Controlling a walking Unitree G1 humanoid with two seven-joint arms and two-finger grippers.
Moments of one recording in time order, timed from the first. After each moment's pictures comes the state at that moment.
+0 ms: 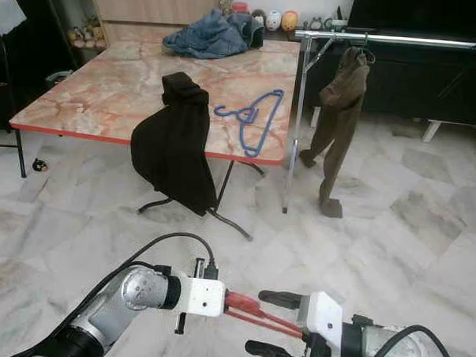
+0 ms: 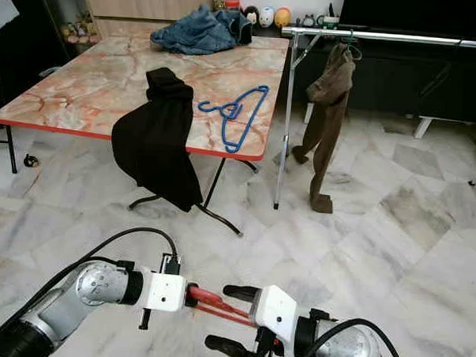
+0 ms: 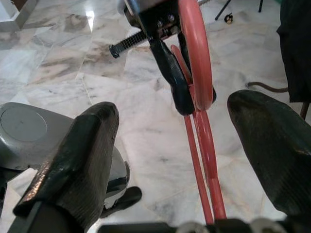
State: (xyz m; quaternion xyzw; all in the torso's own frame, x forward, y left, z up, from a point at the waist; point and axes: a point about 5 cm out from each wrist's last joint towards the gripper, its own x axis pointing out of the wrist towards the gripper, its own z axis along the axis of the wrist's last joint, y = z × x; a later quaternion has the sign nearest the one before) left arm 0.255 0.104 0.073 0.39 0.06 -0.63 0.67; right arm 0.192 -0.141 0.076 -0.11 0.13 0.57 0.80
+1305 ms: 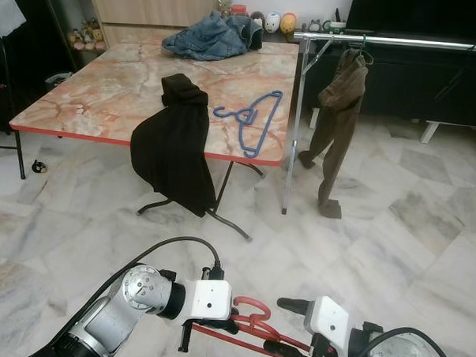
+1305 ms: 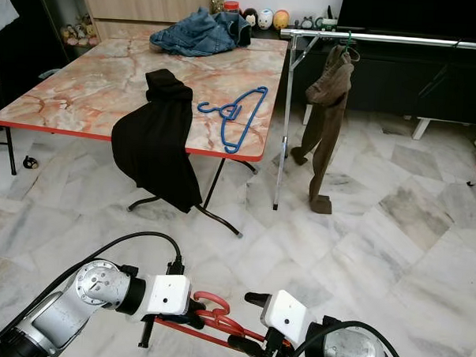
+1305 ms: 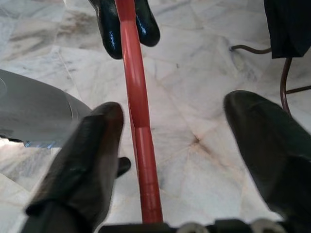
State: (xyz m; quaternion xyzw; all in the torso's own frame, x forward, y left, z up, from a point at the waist) left arm 0.238 0.098 0.085 0.31 0.11 -0.68 0.66; right arm 0.196 -0.164 0.050 -0.14 0.19 0.53 0.82
